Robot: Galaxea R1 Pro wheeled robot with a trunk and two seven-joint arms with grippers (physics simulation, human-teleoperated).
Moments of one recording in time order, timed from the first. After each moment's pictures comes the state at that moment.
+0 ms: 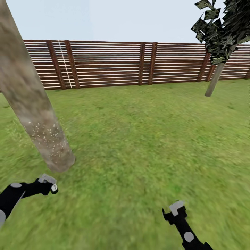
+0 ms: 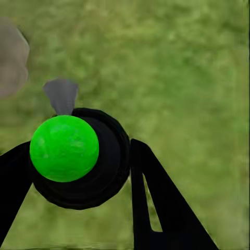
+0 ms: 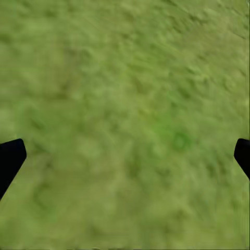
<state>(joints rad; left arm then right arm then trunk) -0.75 0.45 0.14 -0.44 -0.38 0.07 -0.71 -0.46 -0.07 0.02 -0.34 0.46 -0.37 -0.14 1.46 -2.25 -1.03</state>
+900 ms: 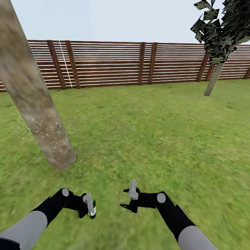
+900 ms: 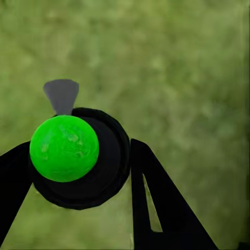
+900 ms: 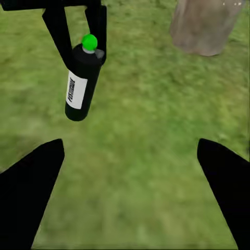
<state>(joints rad) -0.72 0.18 -0.29 -0.44 -0.50 -0.04 -0.94 -0.56 0.07 0.22 -0.76 0.53 -0.27 0.87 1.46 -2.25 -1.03</state>
